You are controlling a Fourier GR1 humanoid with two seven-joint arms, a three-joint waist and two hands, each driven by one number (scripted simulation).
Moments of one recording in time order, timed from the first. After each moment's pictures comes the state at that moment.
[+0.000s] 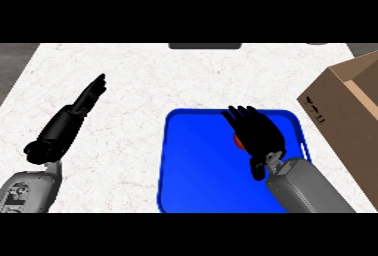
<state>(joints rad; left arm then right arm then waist) -0.22 0.30 -0.03 -1.54 -0.08 -0.18 -0.07 -0.42 -0.26 0.49 -1.51 0.99 0.54 0.39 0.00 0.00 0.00</state>
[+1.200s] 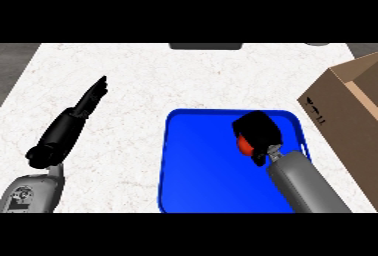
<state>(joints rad) -0.20 0.24 0.01 -1.57 -0.14 -0.23 -0.07 -0.43 -0.22 0.41 -1.20 1.21 0.29 0.07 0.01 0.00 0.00</state>
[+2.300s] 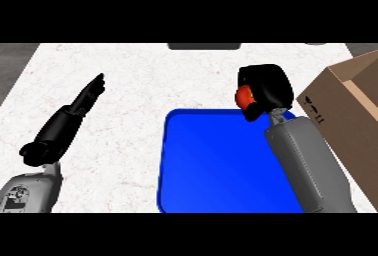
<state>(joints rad) -0.21 0.23 0.04 -1.59 -0.14 -0.25 -0.04 -0.63 -0.13 0.14 -1.22 1.20 0.09 0.23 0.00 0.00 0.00</state>
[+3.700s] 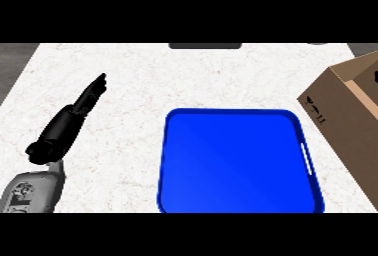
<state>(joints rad) -0.22 0.22 0.05 -1.55 -0.17 -0.25 -0.08 -0.66 -0.52 -0.40 -1.22 1.05 0.20 0.40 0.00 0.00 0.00</state>
